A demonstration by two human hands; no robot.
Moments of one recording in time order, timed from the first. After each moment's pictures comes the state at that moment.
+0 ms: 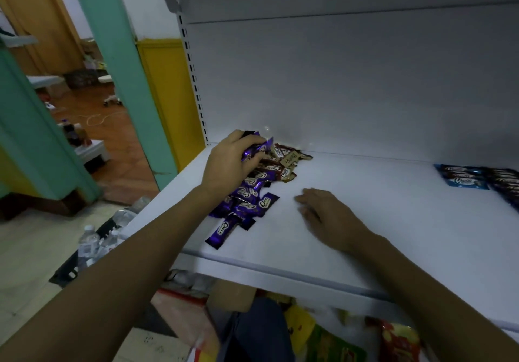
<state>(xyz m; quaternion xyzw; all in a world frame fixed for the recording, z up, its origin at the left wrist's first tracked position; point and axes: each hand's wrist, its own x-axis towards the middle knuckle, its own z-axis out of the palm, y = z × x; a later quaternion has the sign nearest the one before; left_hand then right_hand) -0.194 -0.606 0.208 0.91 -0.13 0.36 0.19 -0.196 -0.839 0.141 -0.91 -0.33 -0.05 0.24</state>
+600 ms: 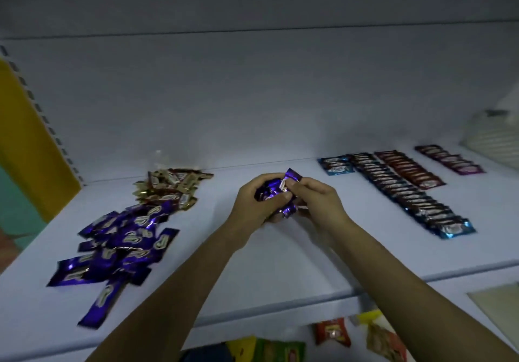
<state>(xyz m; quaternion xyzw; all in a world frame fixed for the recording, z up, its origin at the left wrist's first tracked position) -0.191 -0.804 0.184 0.69 -0.16 -0.04 0.71 -0.214 -0.938 0.192 -0.65 0.08 -0.06 0.75</state>
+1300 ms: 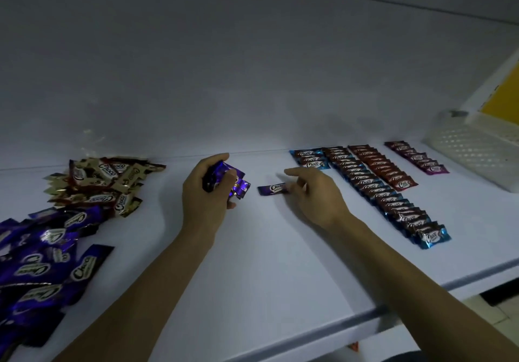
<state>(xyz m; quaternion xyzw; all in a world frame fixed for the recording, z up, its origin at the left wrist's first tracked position) -0.140 -0.810 0.159 0.64 -0.04 0.09 0.76 -0.158 -1.007 0.160 -0.95 0.02 -0.15 0.26</state>
